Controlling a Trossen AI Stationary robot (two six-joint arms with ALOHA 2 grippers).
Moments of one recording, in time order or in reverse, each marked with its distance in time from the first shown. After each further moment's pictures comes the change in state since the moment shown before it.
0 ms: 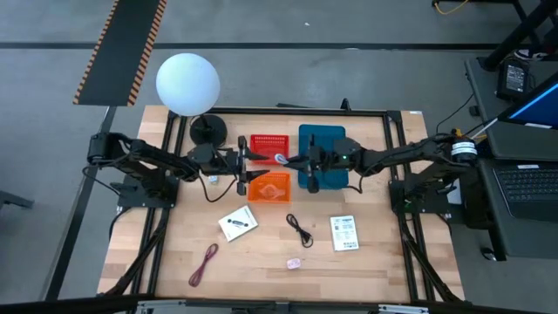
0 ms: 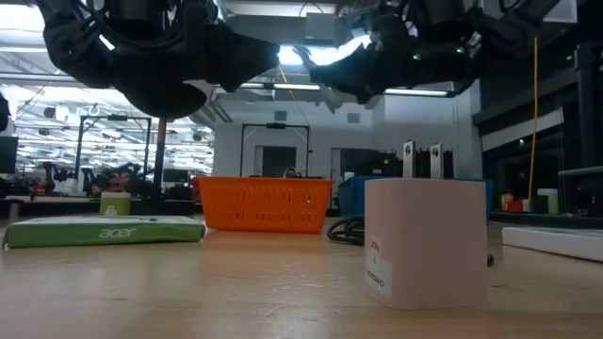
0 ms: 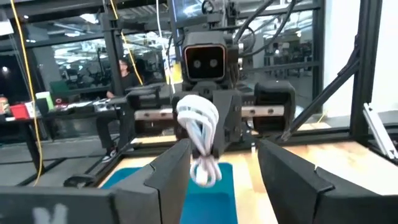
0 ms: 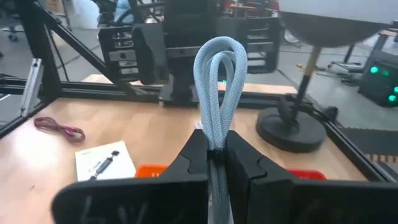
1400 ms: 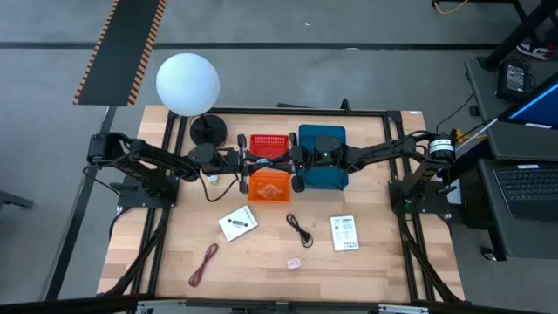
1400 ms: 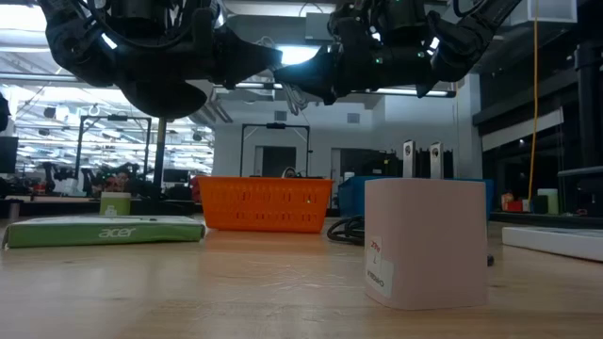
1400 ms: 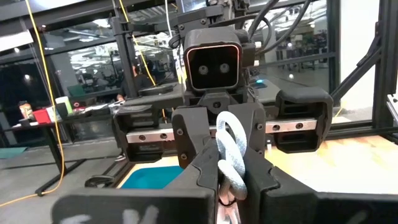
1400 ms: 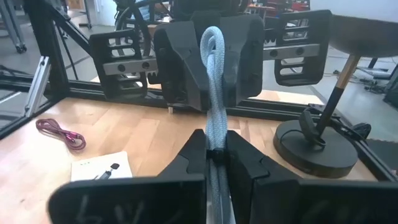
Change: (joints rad) left arm 0.001 0.000 0.011 -0.020 -0.050 0.062; right arm -0.006 0.177 0.185 -0.020 -0.074 -0.014
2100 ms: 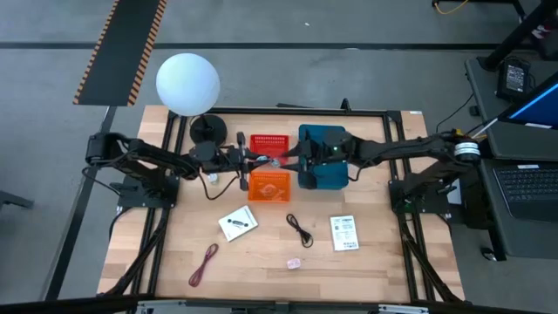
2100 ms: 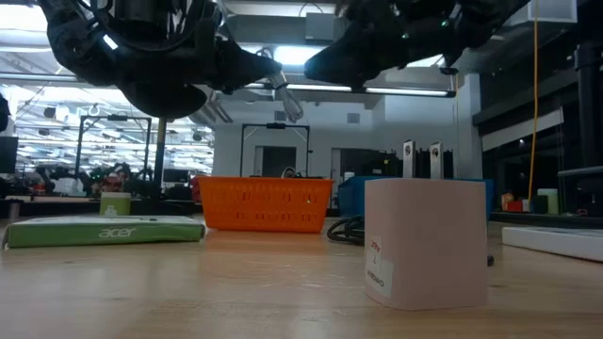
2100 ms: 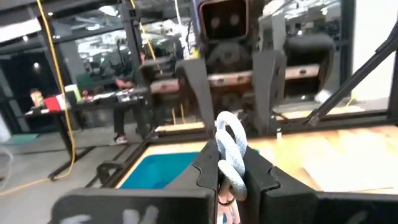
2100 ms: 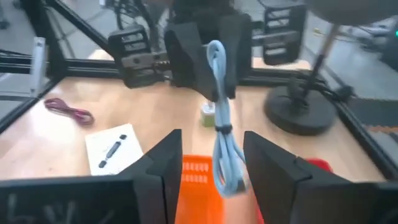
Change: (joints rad) left arm 0.039 -0.031 0.000 -0.083 -0.009 -0.004; right arm -0.014 -0.239 0.000 -0.406 0.065 0.001
